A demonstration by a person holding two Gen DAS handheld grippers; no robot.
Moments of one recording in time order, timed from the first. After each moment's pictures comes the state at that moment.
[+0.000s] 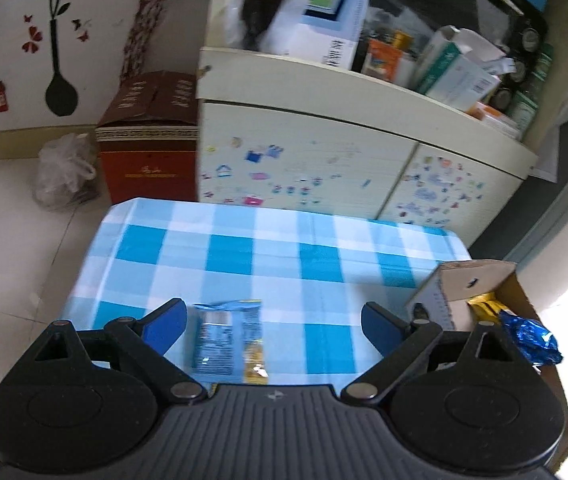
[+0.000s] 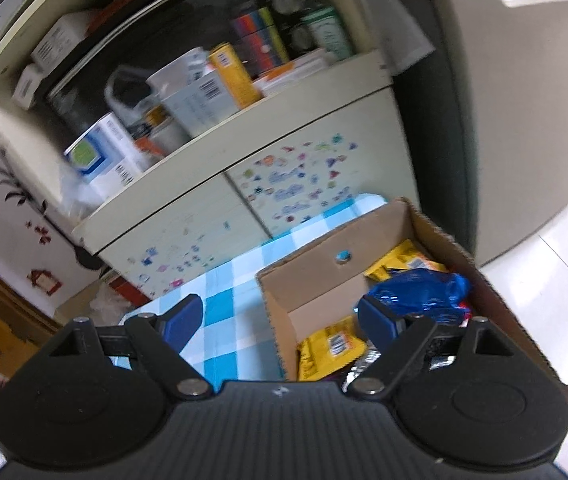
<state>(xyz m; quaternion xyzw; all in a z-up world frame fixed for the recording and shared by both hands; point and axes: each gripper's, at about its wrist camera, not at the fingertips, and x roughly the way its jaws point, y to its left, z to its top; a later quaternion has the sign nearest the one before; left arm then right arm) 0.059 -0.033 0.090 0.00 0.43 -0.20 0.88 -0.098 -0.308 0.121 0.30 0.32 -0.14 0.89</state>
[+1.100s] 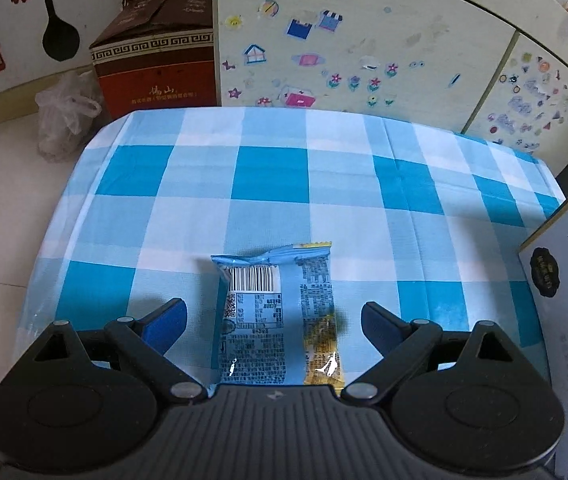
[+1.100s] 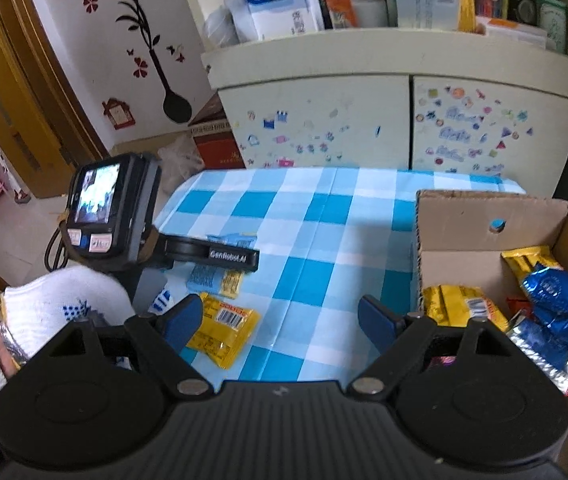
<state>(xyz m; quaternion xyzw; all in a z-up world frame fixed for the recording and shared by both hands) 0.114 -0.054 -0.022 0.06 0.51 -0.16 0.84 -0.058 -0.198 0.084 0.12 0.42 0.05 0.90</state>
